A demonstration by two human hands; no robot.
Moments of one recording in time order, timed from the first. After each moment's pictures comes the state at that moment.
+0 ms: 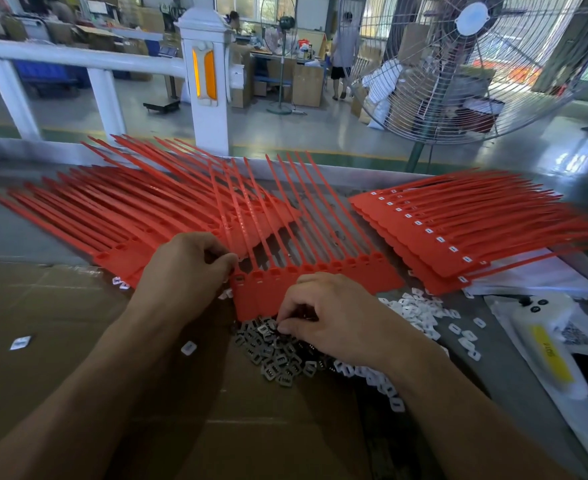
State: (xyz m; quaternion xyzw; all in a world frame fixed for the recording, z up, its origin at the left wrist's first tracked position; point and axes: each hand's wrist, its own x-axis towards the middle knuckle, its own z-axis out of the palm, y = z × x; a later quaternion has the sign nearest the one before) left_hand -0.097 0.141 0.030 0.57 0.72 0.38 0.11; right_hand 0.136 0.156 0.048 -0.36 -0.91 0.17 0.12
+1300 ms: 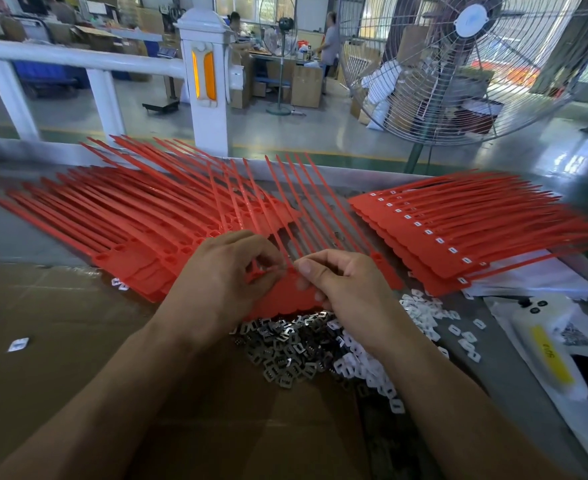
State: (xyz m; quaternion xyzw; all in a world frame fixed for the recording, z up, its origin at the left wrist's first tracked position) left_hand -0.065 0.128 0.042 0.76 0.51 0.40 0.01; right_hand 0.136 0.162 0.044 -0.46 -0.69 0.45 0.35
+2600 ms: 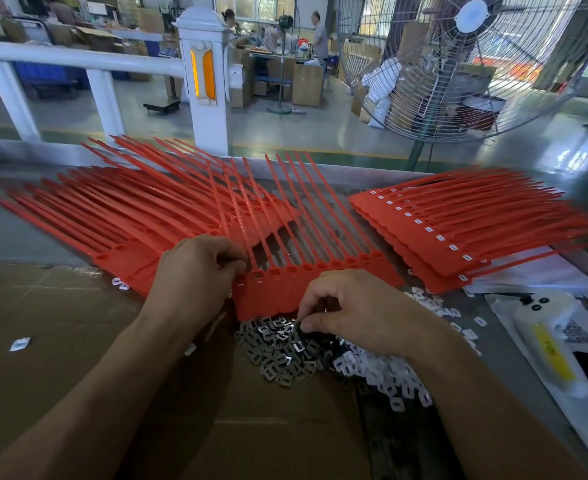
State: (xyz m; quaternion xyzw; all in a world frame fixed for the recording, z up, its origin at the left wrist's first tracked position) left_hand -0.083 0.137 0.030 0.61 0.69 0.38 0.08; right_hand 0.159 0.170 0.053 -0.39 -0.87 0.27 0.10
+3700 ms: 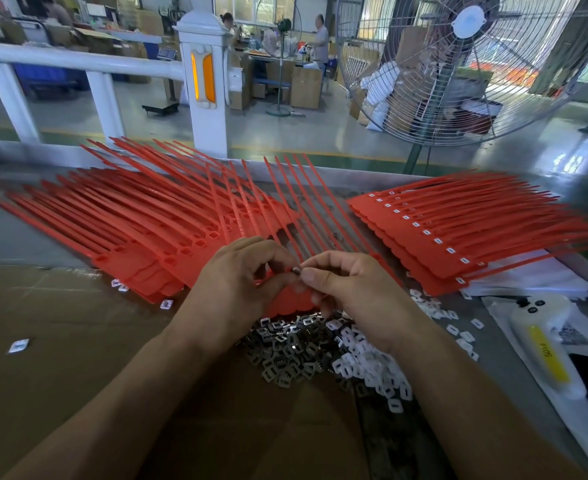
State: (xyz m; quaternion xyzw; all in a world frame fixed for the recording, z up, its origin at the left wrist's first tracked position) left_hand -0.050 0.133 0.030 0.75 0.48 0.45 0.05; right_hand 0.151 0.172 0.046 -0.40 -0.66 0.55 0.31
